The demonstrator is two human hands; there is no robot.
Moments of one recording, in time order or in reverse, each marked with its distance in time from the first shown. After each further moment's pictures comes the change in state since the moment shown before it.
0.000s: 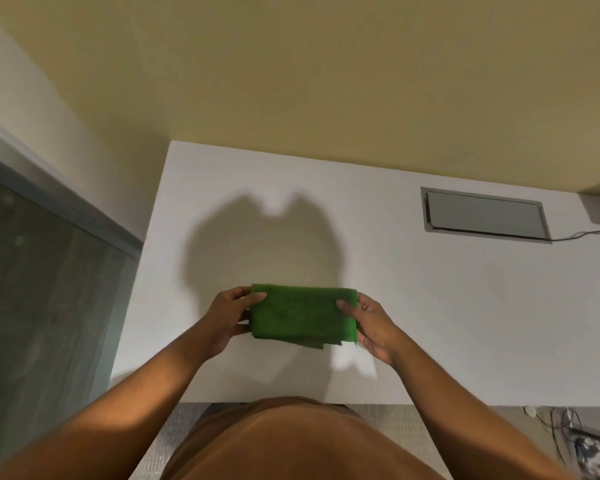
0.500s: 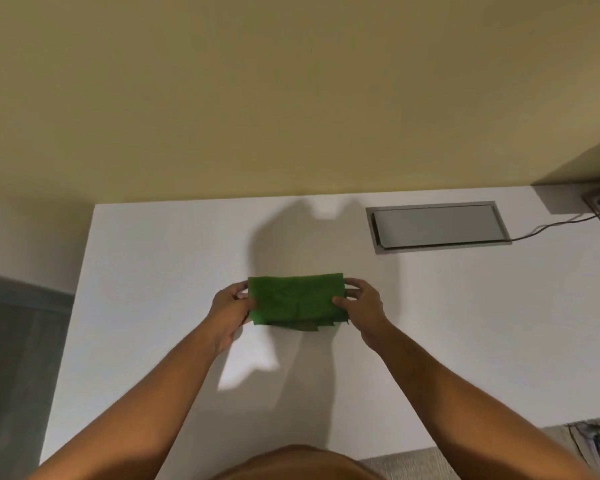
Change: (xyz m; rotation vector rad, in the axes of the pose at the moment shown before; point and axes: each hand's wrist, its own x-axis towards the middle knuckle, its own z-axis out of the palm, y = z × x) left_hand 0.087 0.077 0.145 0.092 0.127 0.074; right_hand 0.052 -0.096 -0.091 -0.239 0.387 -0.232
